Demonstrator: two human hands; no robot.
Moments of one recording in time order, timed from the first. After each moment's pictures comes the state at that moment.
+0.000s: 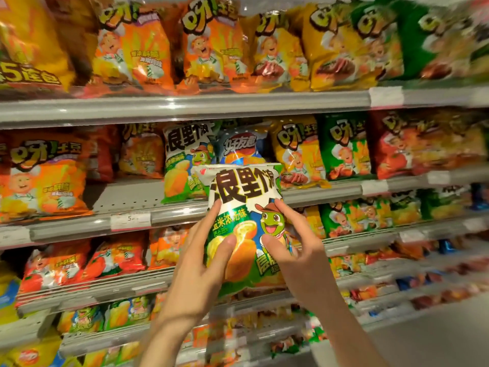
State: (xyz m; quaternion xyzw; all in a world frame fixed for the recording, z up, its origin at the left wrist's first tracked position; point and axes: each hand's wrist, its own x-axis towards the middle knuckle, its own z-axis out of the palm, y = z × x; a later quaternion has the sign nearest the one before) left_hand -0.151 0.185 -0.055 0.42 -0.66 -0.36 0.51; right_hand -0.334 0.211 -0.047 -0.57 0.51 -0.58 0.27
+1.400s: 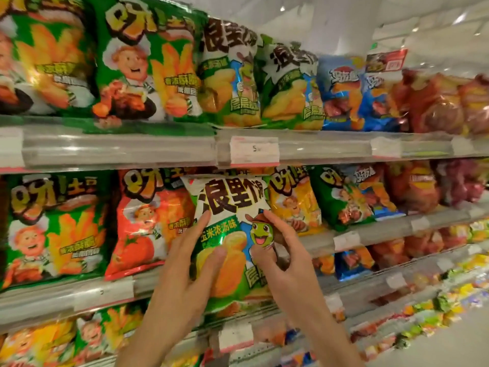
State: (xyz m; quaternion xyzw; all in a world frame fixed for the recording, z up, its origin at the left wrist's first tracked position) left_hand -0.777 0.045 -0.014 0.43 -0.70 -0.32 0.47; right_hand -0.959 0.075 -0.016 -0.58 0.54 -0.57 0.24
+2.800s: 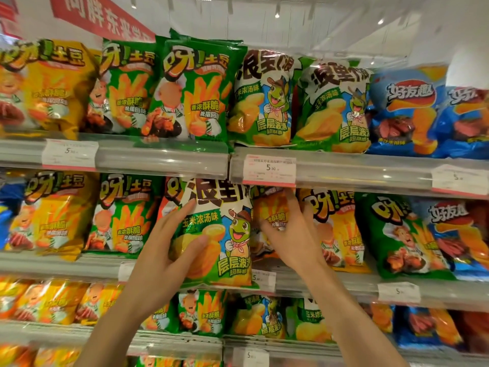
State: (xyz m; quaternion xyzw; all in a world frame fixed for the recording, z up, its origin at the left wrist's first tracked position) left_hand -0.768 0.044 0.002 0.51 -0.67 -0.15 0.52; right_hand -1.005 -0.037 0.024 -0.69 0.60 -0.39 0.09
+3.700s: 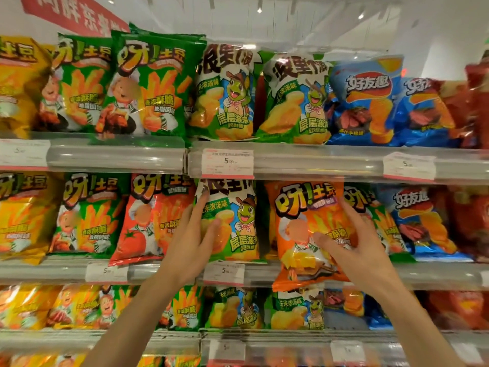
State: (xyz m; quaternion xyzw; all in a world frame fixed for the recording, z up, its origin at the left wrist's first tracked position) left_hand -0.850 -0.020 -0.015 0.54 -0.70 -0.10 0.45; right_hand -1.162 0.020 0.014 -0.64 0.58 -0.47 0.19
